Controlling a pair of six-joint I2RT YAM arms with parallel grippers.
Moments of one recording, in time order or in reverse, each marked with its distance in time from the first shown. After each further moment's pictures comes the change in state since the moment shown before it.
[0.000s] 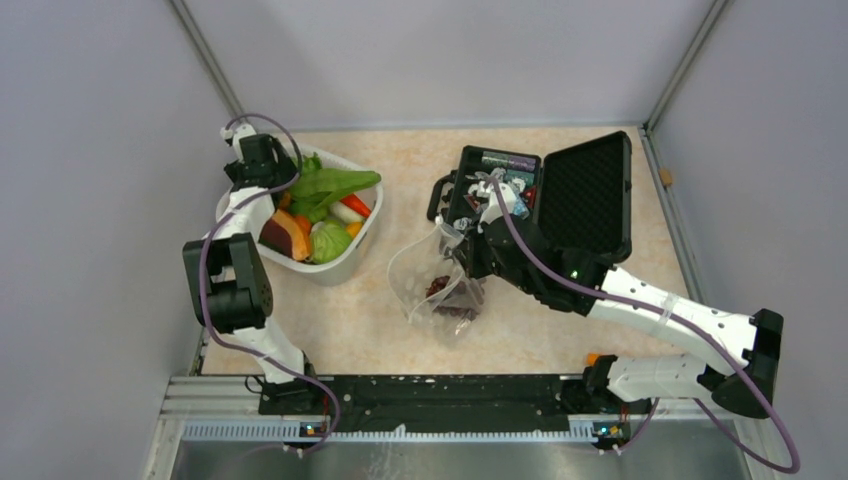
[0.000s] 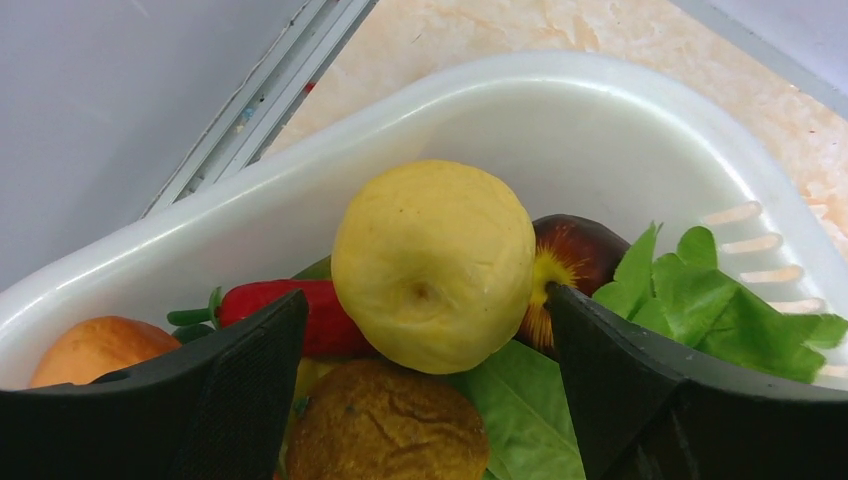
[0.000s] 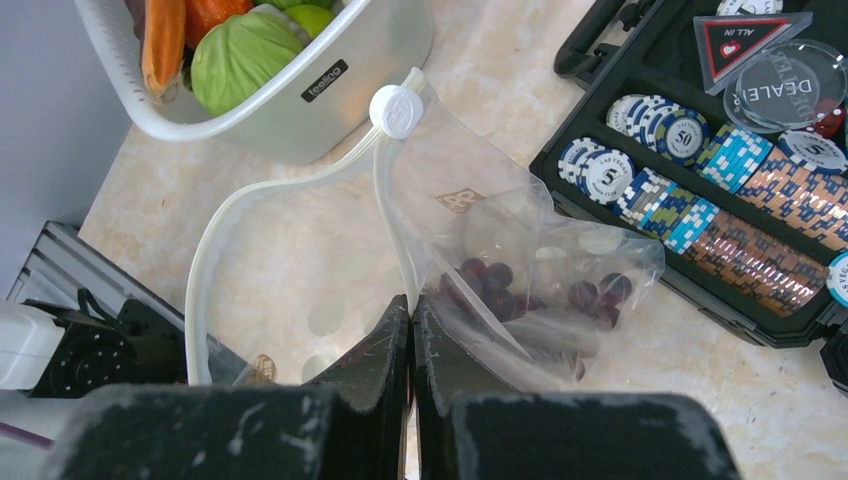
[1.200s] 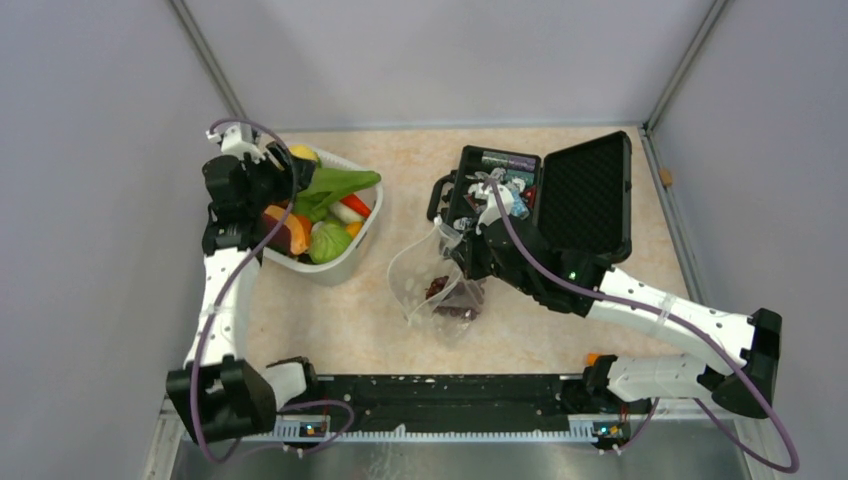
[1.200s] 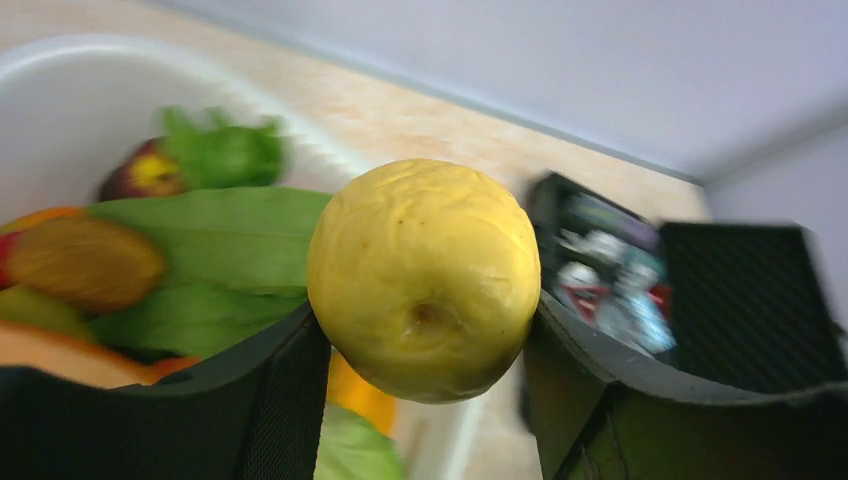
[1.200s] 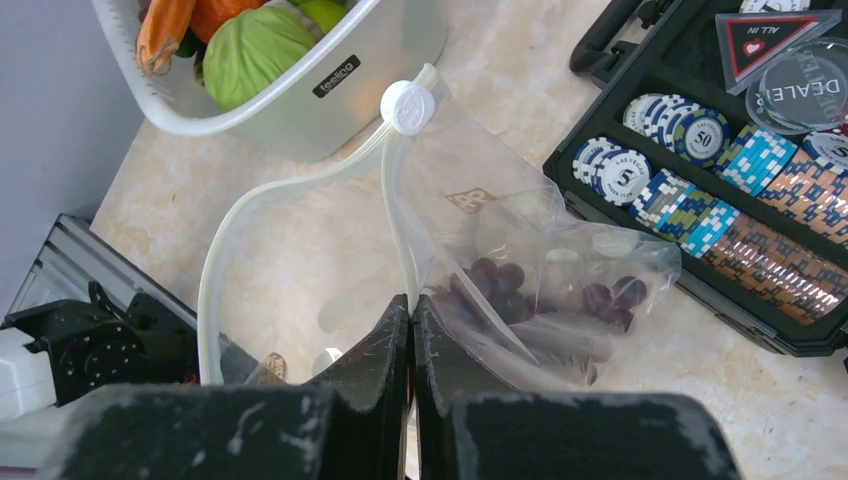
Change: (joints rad) left arm 0.000 -0.536 -0.233 -0.009 0.571 -0.110; right arm 0.001 -0.001 -0.014 0.024 -0.025 -0.002
